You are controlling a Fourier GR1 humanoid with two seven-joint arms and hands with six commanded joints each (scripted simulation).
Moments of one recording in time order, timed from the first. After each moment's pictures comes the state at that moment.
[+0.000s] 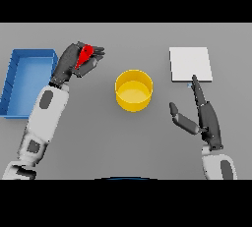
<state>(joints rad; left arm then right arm) -0.62 0.13 -0.07 -1.04 -0.29 -0.02 -0.08 0.10 -0.08 0.12 -1.70 0.23 -0.03 -0.11</state>
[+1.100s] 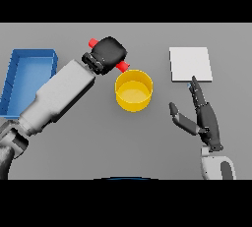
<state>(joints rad) -1.01 0.26 -0.67 -0.90 -0.99 -0.34 -0.01 0.11 -0.04 0.11 -1.73 0.16 0.00 -0.06</state>
